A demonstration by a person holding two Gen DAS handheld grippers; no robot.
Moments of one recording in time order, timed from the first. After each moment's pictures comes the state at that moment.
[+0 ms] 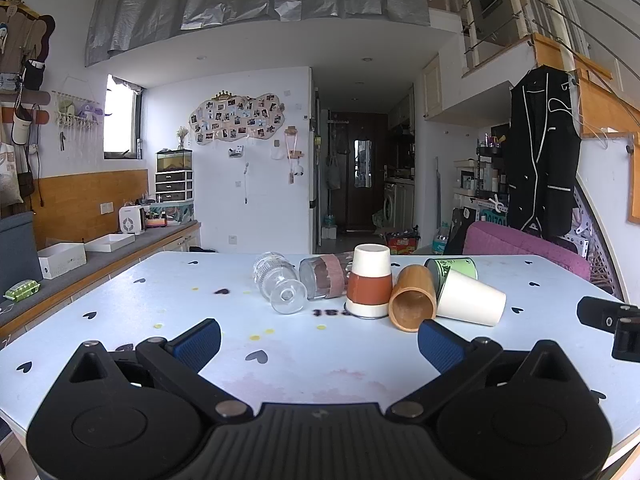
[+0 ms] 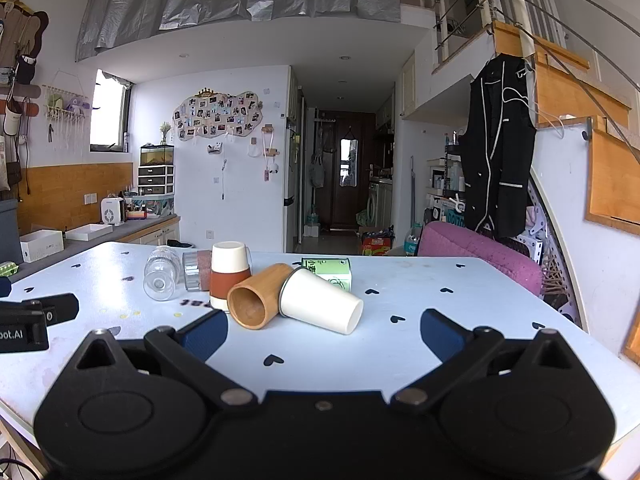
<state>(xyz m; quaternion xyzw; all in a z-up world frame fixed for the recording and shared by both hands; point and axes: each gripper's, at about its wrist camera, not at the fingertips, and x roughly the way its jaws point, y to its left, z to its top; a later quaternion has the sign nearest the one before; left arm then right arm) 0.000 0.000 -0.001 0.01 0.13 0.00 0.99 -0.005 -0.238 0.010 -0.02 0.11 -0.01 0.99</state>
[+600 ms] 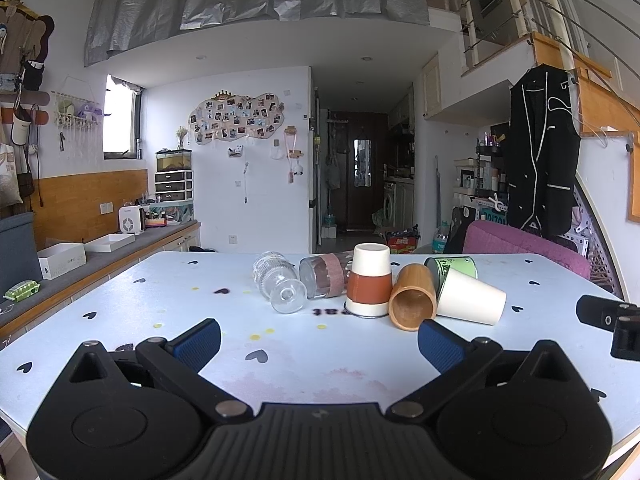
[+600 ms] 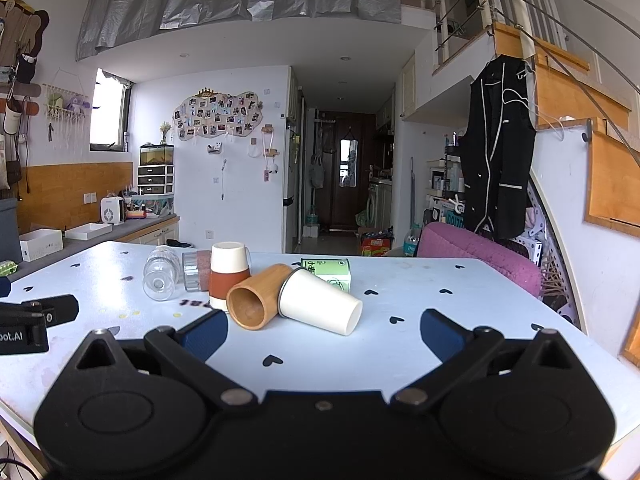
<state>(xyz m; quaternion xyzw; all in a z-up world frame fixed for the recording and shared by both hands) 0.004 0.003 -0.005 0.01 0.13 0.00 0.99 -0.005 -0.237 0.012 -0.02 0.11 -0.01 0.99</state>
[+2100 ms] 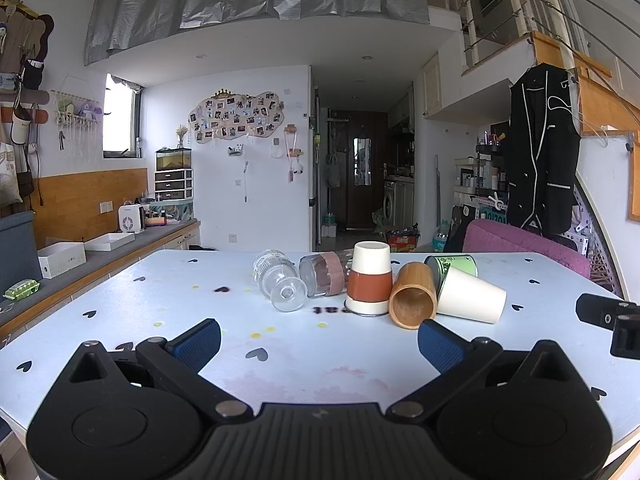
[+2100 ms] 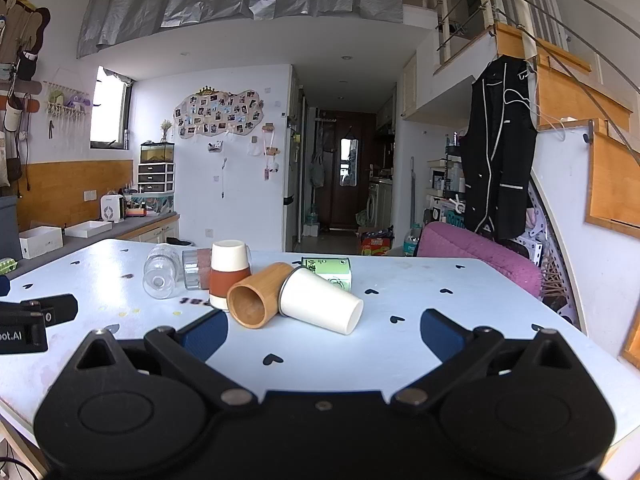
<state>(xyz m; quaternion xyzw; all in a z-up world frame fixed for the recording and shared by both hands) 0.003 0.002 -0.003 0.01 0.13 0.00 0.99 -0.006 -0.238 0.011 -0.02 0.11 -0.01 0.99</state>
